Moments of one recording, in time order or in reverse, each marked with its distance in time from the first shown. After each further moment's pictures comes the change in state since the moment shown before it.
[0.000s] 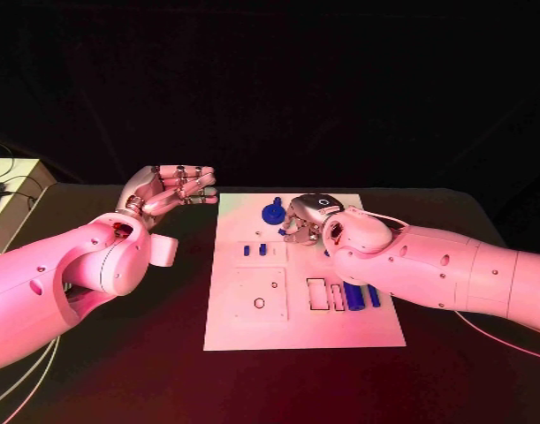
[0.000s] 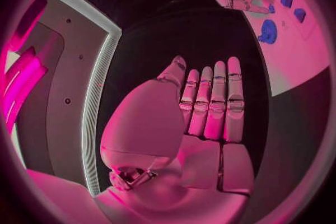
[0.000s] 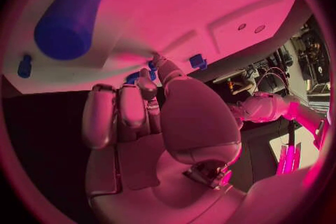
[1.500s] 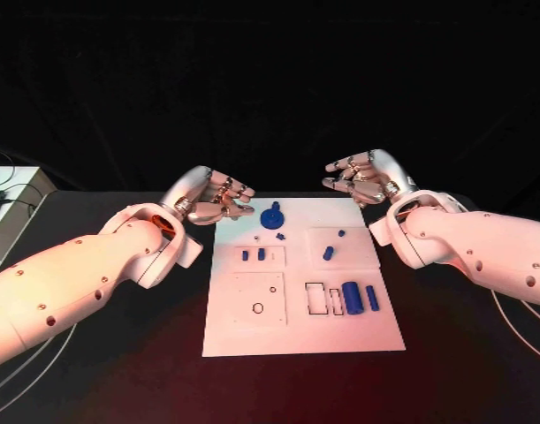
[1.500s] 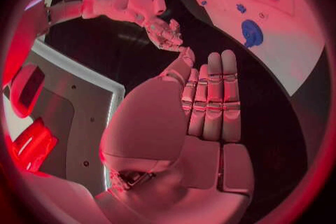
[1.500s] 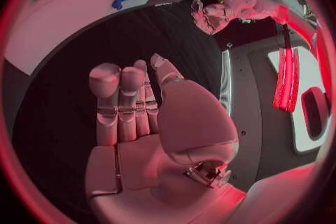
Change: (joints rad) left arm 0.036 0.169 0.000 -0.131 -0.690 0.032 -0.143; left_hand 0.057 -0.043 0.029 -0.156 0.001 0.027 -0.010 0.000 0.000 0.058 -0.026 -0.003 0.001 0.095 -0.071 0.267 0.190 -0.009 -0.010 -0.106 0.365 0.342; right arm 0.063 -0.274 0.024 0.098 0.929 -0.334 0.635; right_hand 0.013 0.066 -0.103 -0.047 0.116 -0.048 0.015 0.000 0.005 -0.098 0.008 -0.488 -0.601 -0.090 0.014 -0.332 -0.274 0.062 -0.007 0.014 -0.629 -0.032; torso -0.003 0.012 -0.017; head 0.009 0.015
